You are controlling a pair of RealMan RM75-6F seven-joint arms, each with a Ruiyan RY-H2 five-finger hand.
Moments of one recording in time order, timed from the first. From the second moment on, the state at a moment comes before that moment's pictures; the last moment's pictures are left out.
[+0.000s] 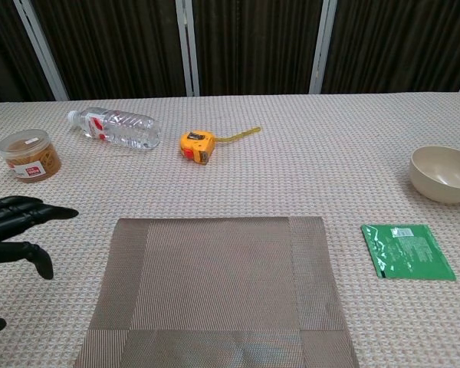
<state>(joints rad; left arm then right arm) -0.27 -1.41 0.14 -1.38 1.96 1.31 0.12 0.18 -1.14 0.00 -1.53 -1.52 1.53 0.11</state>
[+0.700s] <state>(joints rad) -0.30 -1.62 0.21 -1.18 1.97 1.30 0.06 0.17 -1.15 0.03 -1.51 -1.53 1.51 0.12</state>
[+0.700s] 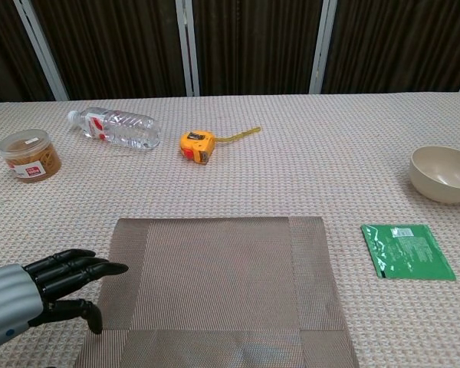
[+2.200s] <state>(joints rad) -0.32 -1.71 0.25 -1.09 1.94 1.35 0.03 0.15 -1.15 0.05 -1.50 -1.55 1.49 0.14</state>
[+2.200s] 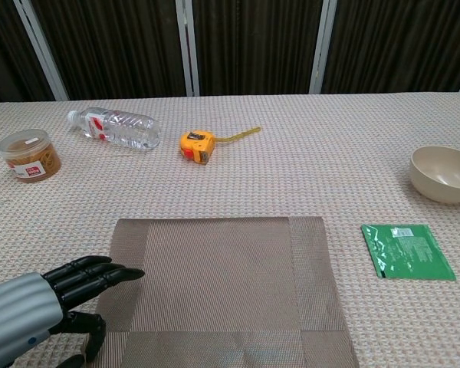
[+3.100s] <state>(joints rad) -0.45 -1.63 0.08 -1.38 1.77 1.25 -0.18 0.15 -1.15 0.06 -1.50 -1.57 1.50 0.15</state>
